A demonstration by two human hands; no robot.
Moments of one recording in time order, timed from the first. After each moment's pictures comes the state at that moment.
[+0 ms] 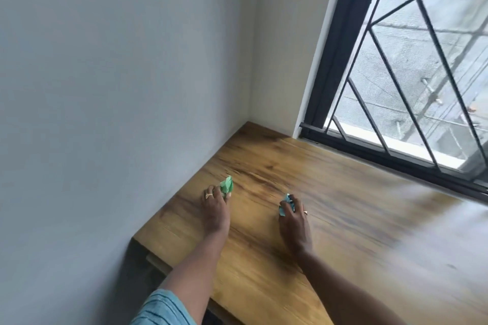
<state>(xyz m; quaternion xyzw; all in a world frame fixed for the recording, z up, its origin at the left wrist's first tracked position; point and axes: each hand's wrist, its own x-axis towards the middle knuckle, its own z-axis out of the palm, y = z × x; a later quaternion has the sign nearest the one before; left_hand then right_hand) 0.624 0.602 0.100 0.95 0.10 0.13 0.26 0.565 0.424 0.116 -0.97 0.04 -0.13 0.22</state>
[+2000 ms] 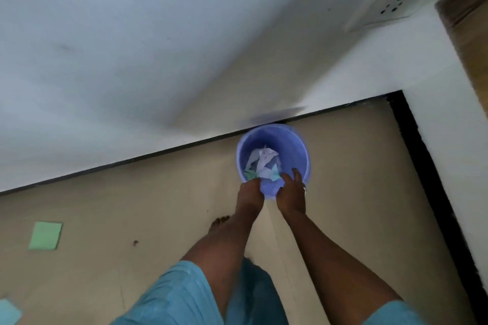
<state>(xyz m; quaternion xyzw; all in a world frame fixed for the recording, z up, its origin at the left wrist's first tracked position) 0.289 0.729 -0.366 0.76 0.41 -0.20 0.47 0.354 0.649 -0.366 -0.92 -0.09 0.33 0.17</state>
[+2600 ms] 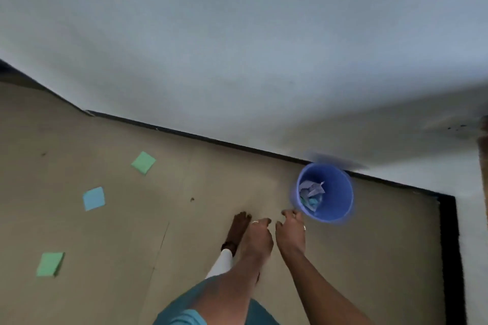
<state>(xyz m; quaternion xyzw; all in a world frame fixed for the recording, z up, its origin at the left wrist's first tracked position) 0.096 0.700 -0.199 0.65 0.58 -0.12 0.48 0.180 0.677 -0.203 -0.88 -0.30 0.37 0.07</state>
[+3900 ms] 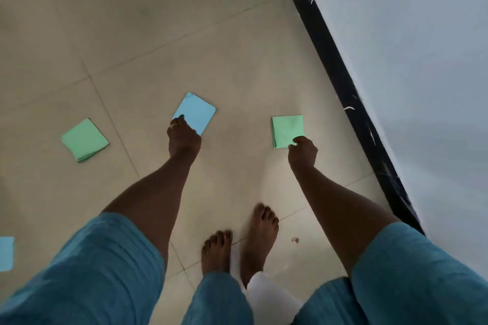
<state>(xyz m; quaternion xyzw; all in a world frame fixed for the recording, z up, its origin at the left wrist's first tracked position) -0.487 0.979 -0.628 0.19 0.92 0.09 0.33 -0.260 1.084 -0.611 -0.74 -0.56 0.37 -0.09</state>
